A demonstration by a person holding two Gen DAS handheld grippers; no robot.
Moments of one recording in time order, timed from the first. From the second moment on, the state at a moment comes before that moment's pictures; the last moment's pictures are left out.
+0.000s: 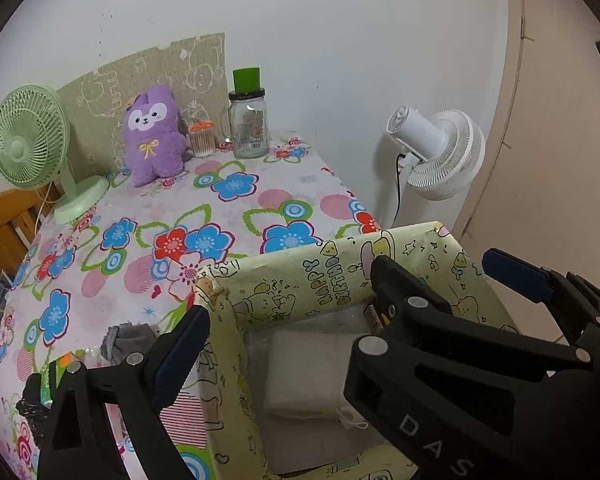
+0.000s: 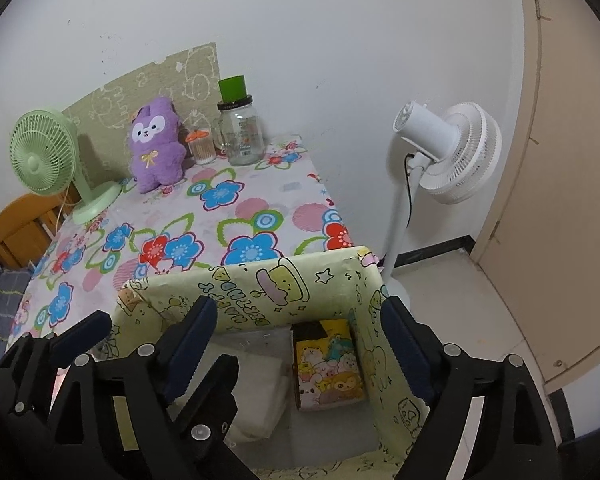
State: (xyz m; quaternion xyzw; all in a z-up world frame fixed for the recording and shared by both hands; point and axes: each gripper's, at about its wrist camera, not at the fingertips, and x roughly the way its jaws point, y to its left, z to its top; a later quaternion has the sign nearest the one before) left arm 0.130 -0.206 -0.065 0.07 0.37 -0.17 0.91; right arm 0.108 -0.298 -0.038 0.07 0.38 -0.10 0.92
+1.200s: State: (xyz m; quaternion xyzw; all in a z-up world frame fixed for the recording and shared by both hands) left arm 0.053 -0.123 0.004 0.06 0.27 -0.16 0.95; right arm 0.025 -0.209 0.040 0.04 0.28 -0.11 0.95
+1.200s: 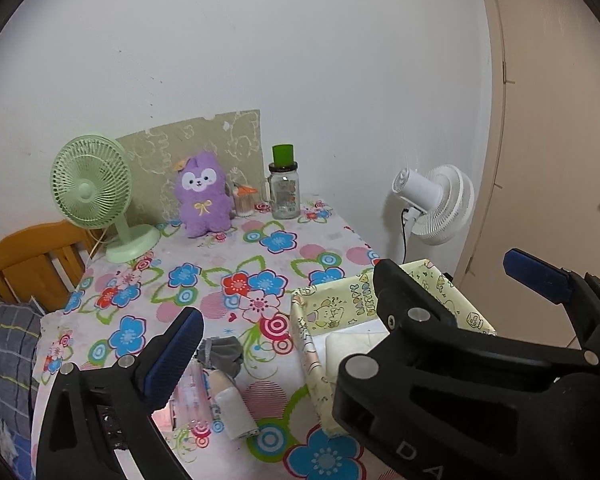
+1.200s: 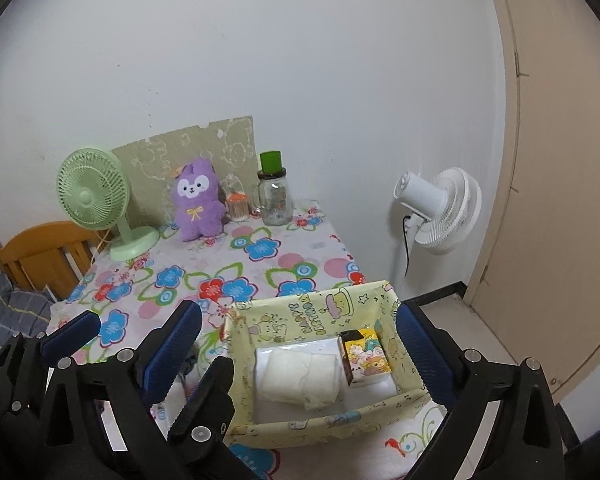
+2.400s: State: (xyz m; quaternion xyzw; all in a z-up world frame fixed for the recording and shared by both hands) left arm 0.038 -0.015 -0.008 0.05 0.26 -0.12 0.96; right arm 0.020 -0.098 0.022 0.03 0.27 -0.06 0.96
